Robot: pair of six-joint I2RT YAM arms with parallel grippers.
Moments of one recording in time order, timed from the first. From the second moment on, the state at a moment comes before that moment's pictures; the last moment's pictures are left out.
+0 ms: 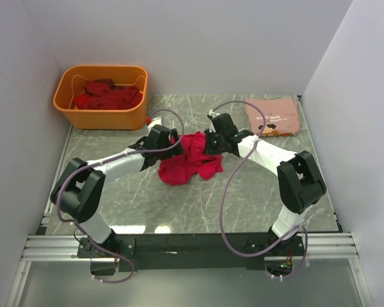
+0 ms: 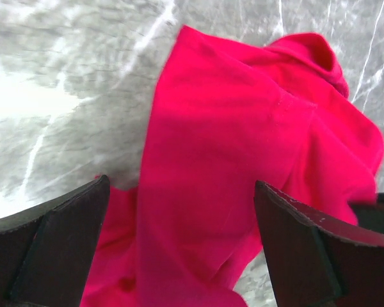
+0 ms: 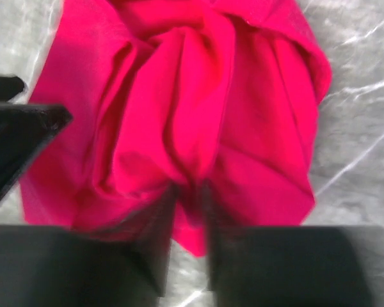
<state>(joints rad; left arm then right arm) -0.57 1.62 0.96 -0.05 -0.21 -0.73 0.53 1.70 1.17 -0.31 -0.11 0.37</state>
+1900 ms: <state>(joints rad) -0.86 1.24 1.13 -0.72 -0.79 -1.07 0.50 1.33 1.24 -0.54 0.31 0.45</state>
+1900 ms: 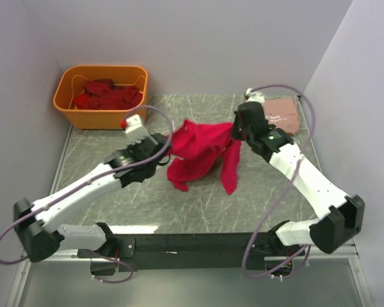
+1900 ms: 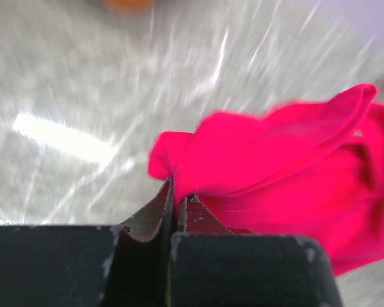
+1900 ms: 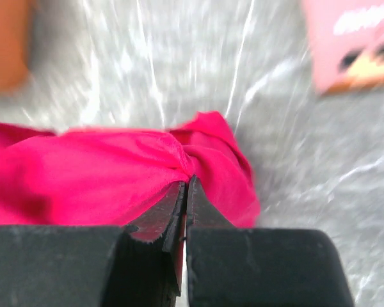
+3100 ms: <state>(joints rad) -0.88 0.68 1.28 -0.39 -0.63 -0.71 0.49 0.86 1.75 -0.72 -0.02 0.23</state>
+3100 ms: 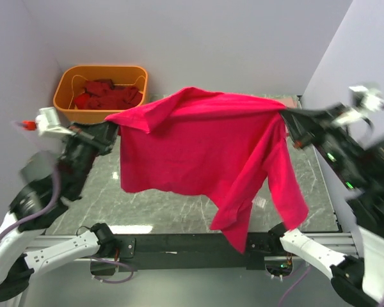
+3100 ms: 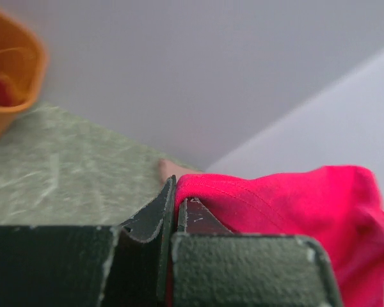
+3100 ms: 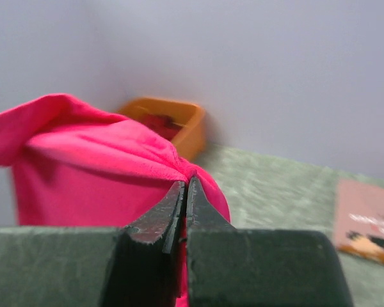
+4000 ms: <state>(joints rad) -0.34 1.32 0.97 -0.52 -0.45 -0.94 0.33 1.59 1.36 -0.45 0.02 0.26</state>
